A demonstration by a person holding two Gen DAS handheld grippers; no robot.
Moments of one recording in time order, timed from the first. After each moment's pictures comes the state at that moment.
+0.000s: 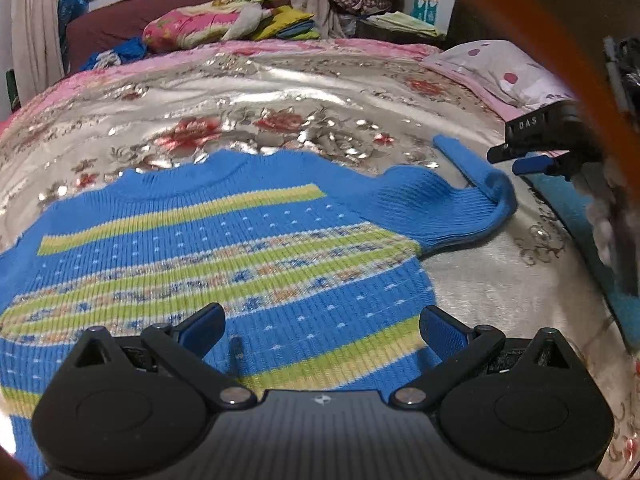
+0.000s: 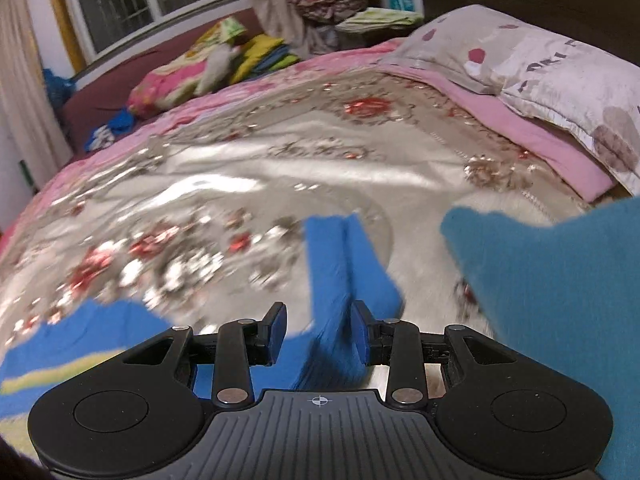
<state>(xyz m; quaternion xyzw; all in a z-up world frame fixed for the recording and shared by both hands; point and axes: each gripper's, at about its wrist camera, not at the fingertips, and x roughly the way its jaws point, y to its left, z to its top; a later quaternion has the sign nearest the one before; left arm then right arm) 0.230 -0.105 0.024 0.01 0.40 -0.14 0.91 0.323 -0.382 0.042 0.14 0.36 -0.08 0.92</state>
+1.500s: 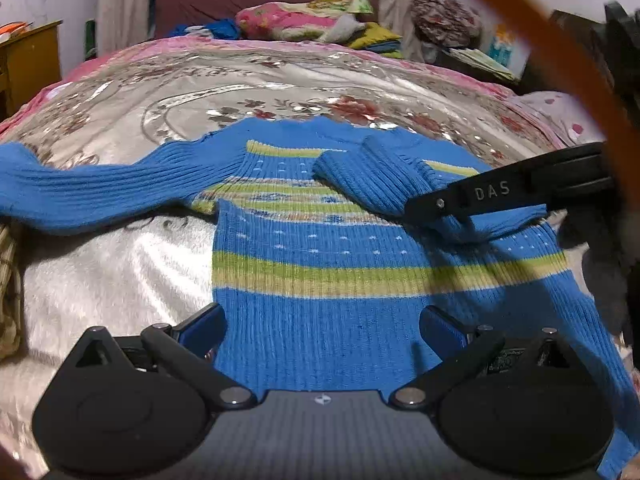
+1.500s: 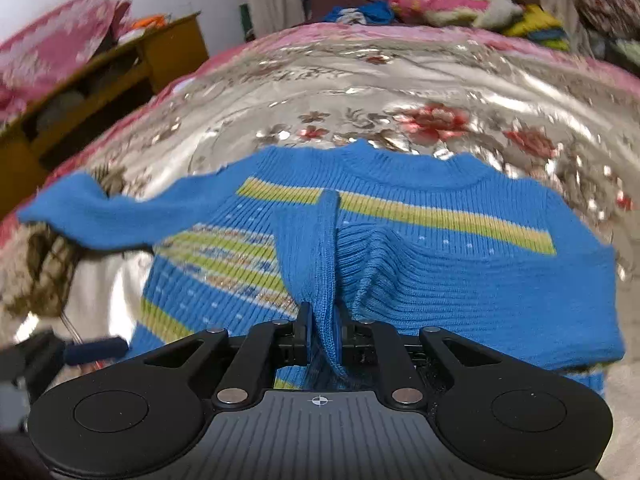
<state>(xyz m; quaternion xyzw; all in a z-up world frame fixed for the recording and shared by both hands) 0.160 0.074 0.003 -0.06 0.38 -0.07 0.92 0.278 -0.081 0.023 -0.05 0.41 0.24 0.88</state>
